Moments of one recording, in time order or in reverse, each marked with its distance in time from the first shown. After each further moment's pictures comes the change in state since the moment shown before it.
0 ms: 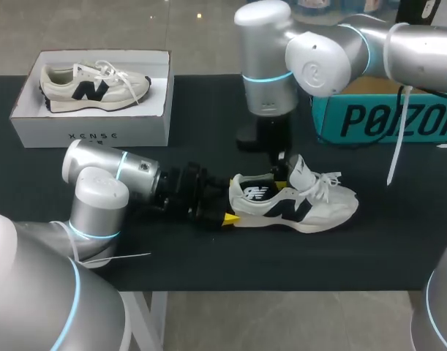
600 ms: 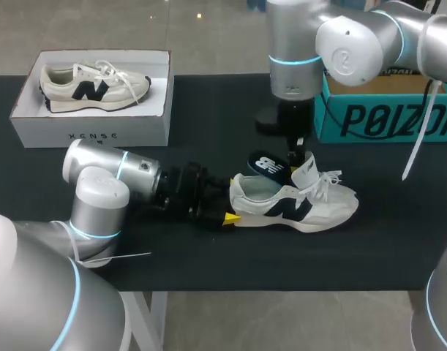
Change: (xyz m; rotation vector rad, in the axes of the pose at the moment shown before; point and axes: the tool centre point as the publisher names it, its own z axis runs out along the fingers) left arm -0.001 0.000 0.001 -0.001 0.000 0.000; right arm -0.014 -0.031 -0.025 -0.077 -0.034 0.057
